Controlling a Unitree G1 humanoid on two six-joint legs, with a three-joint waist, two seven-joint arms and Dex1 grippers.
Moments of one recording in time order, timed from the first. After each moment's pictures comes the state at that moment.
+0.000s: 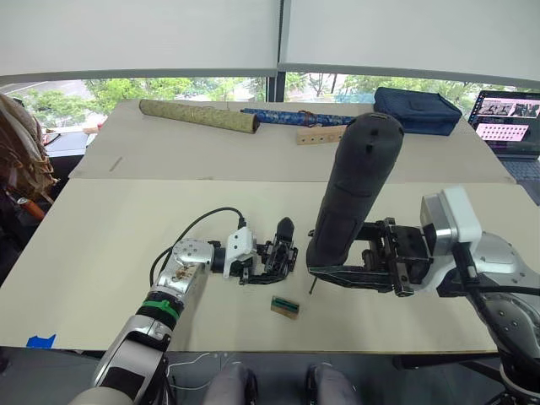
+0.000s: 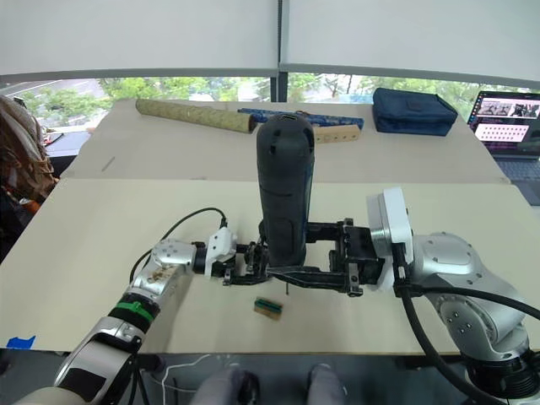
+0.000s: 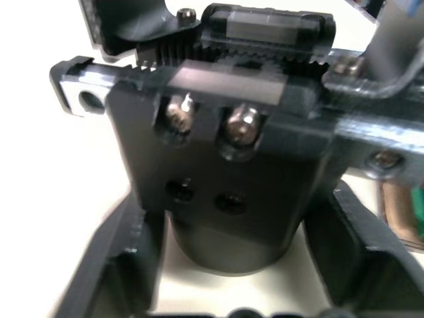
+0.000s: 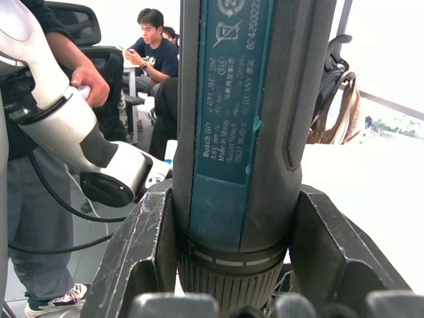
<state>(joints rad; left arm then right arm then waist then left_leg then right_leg) -0.57 0.36 -0.25 0.56 -0.17 -0.19 -1.24 -0.29 -0.75 -0.10 -0.64 0.95 0.49 0.98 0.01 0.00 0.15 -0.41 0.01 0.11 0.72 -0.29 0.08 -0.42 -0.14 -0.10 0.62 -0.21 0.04</state>
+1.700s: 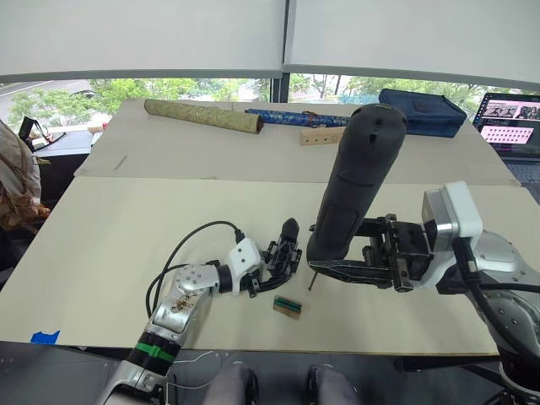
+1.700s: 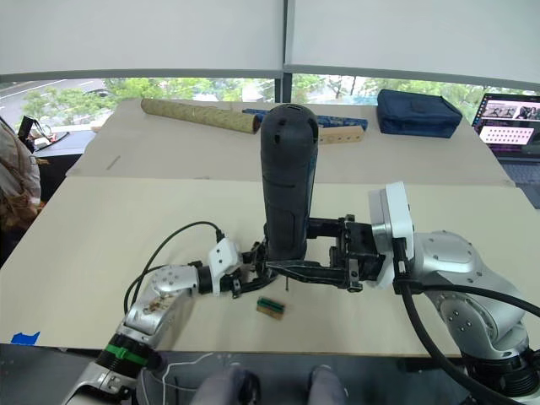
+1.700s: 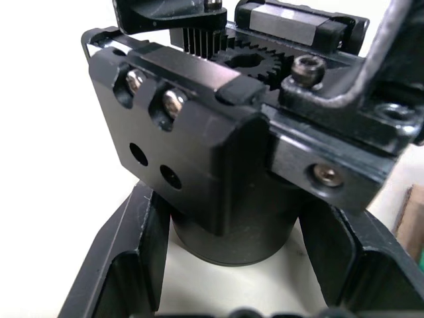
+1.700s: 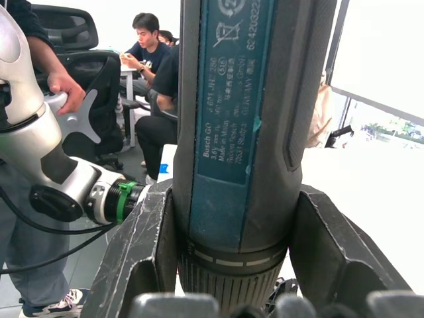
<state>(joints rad) -0.32 0.35 -0.26 0.10 -0.13 0.11 -0.93 -0.30 -0.75 -0.10 -0.63 0.95 0.49 0.96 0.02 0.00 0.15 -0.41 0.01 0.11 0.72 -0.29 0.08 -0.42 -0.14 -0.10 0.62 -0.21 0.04</state>
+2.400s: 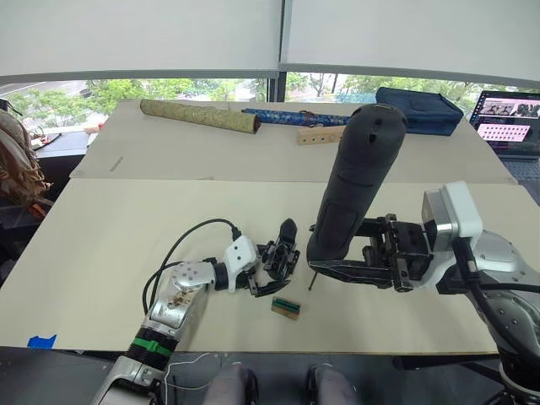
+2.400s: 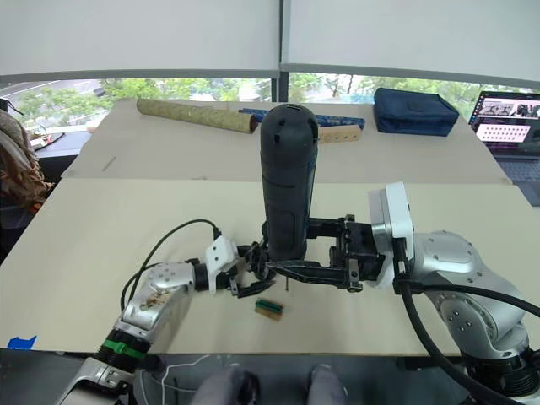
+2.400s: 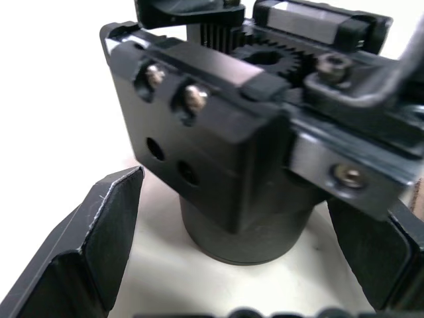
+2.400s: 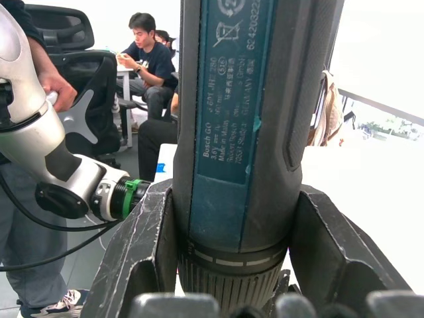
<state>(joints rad) -0.30 0.36 -0.25 0.10 -0.15 0.07 -0.94 -0.30 -0.75 -0.10 -0.63 0.95 0.49 0.96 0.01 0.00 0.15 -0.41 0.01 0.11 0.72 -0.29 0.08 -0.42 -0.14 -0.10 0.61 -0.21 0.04</state>
